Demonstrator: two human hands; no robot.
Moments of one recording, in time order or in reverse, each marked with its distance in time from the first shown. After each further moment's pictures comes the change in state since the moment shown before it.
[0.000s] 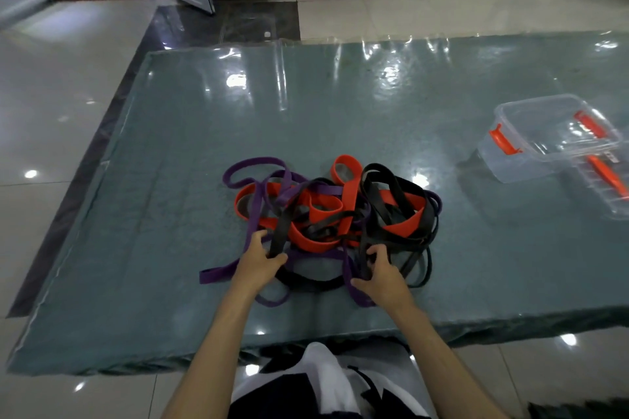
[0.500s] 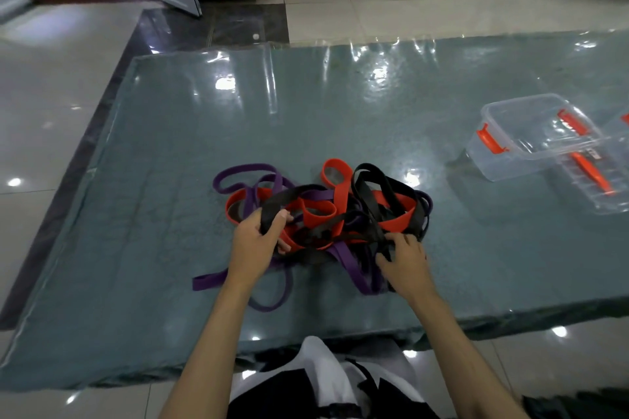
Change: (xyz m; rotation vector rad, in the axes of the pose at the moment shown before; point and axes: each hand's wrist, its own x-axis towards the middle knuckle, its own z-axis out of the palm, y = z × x) left_hand -0.017 0.055 -0.006 -0.323 0.108 0.458; right_hand -0.001 -0.001 -0.051 -0.185 0.277 0.009
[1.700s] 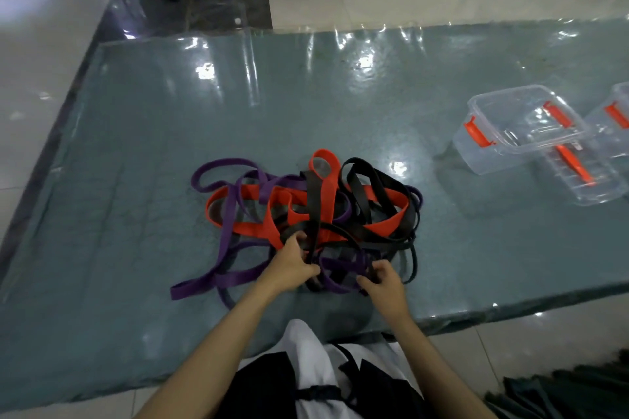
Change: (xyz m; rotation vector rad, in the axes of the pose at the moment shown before) left_hand 0.009 -0.040 0.074 0.406 -0.511 -0.361; right_hand -0.014 0.041 0.062 0.628 -0.049 0.206
